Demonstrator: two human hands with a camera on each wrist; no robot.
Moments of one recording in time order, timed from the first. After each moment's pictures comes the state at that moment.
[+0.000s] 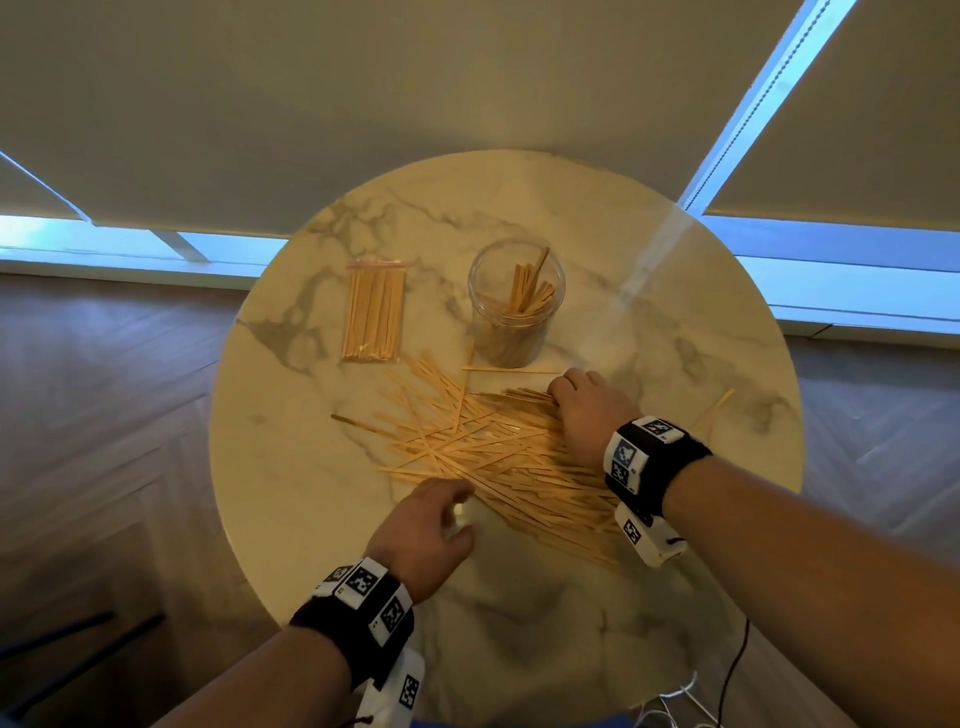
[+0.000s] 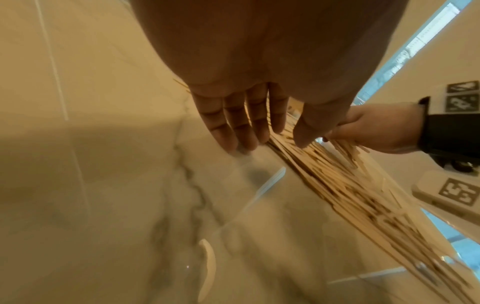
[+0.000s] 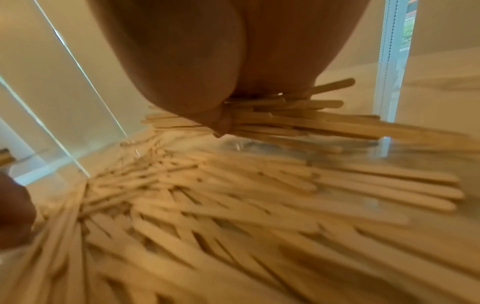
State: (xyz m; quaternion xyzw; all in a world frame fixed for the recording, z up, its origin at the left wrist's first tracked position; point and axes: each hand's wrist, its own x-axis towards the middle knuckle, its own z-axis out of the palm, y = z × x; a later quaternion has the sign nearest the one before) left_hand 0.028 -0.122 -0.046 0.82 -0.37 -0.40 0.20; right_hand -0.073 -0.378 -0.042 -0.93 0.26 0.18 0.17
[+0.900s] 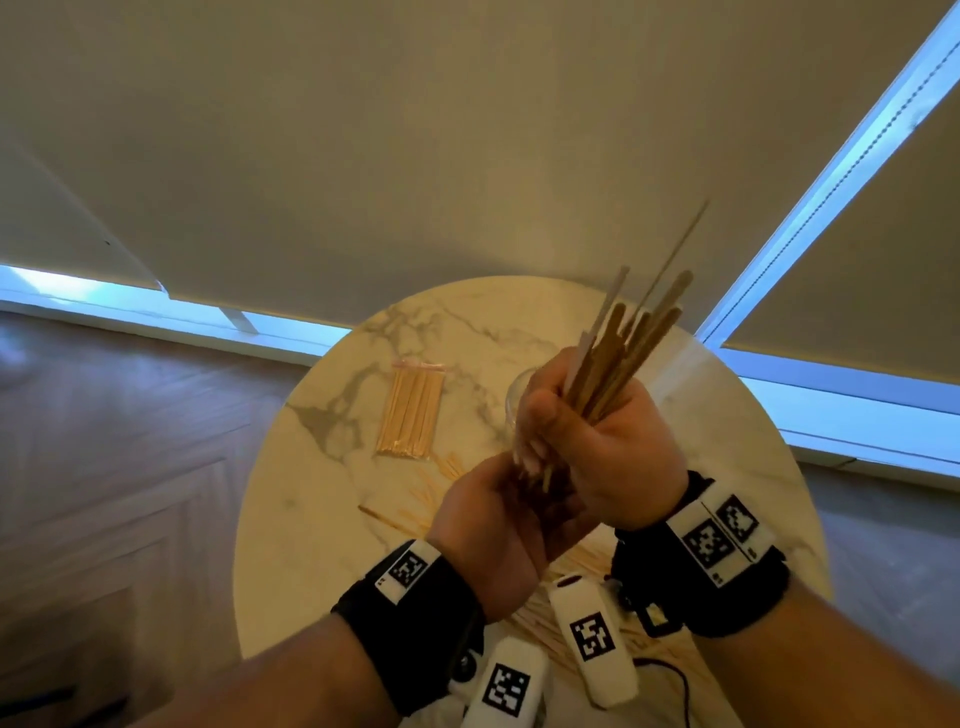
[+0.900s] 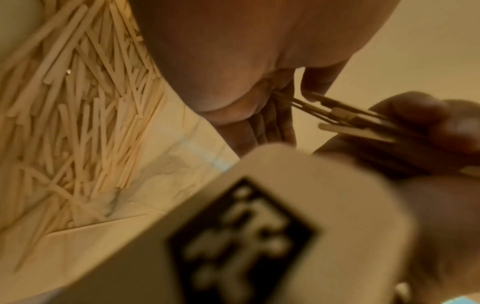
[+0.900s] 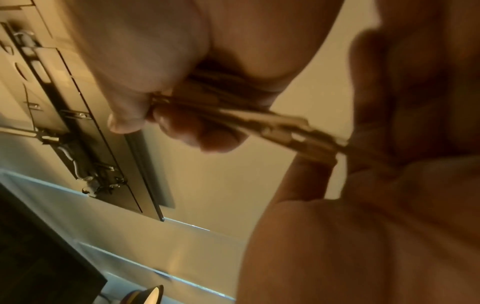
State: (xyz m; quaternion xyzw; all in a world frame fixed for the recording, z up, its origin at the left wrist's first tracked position) left_hand 0.044 -0.239 0.095 0.38 0.08 -0.60 0.69; right_hand -0.003 -0.350 0.156 -0.61 0.03 -0.23 0.76
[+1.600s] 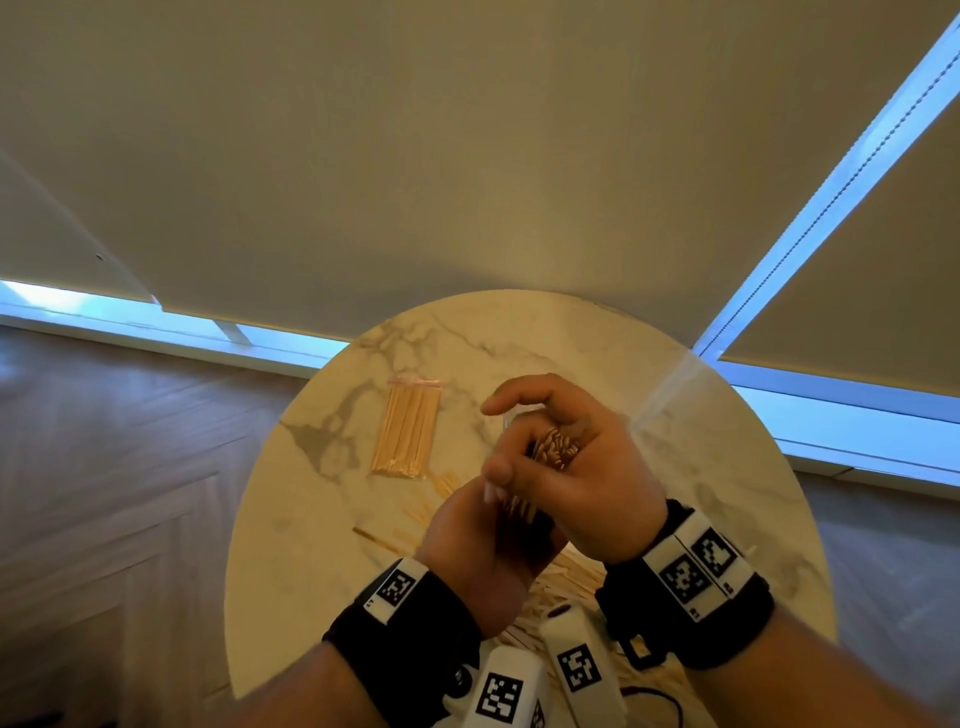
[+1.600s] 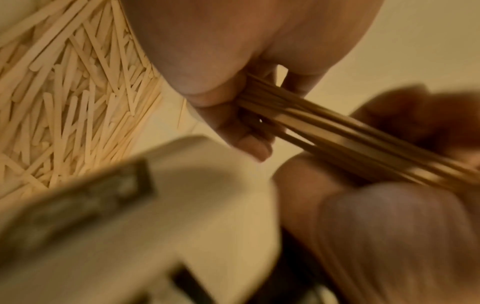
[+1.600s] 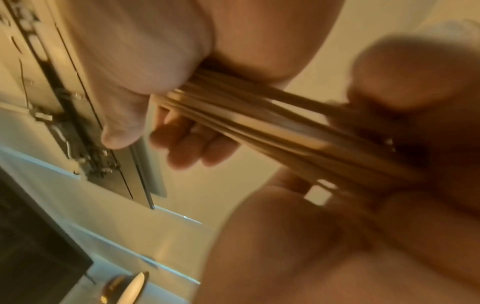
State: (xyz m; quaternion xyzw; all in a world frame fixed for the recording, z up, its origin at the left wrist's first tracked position) left_hand 0.057 -0.241 0.080 0.34 0.07 -0.58 0.74; right_hand -0.001 -0.347 0.146 -0.67 0.06 -0.21 0.71
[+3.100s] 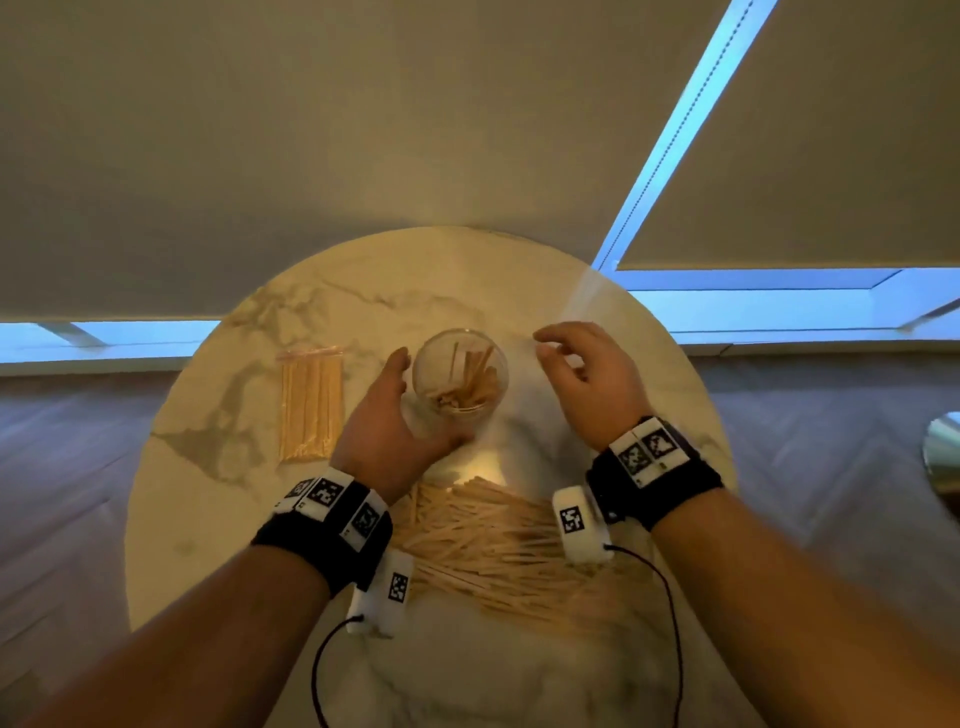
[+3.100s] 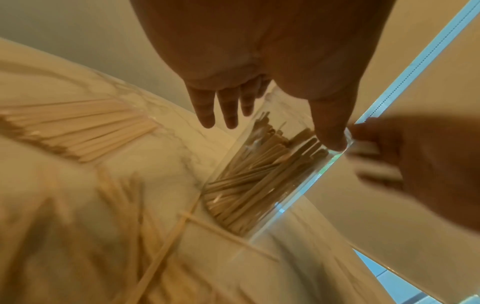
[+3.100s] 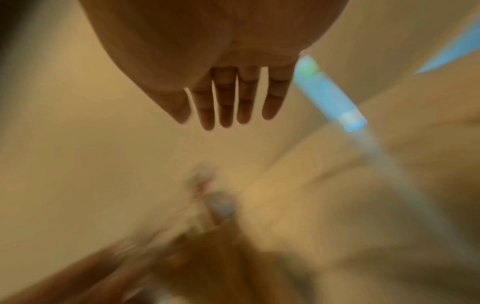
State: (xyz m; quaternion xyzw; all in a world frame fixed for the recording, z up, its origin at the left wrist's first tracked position) left_hand 0.128 -0.275 0.035 0.80 -0.37 -0.32 0.34; right_hand -0.053 -0.442 0.045 -0.82 0.42 -0.21 0.33
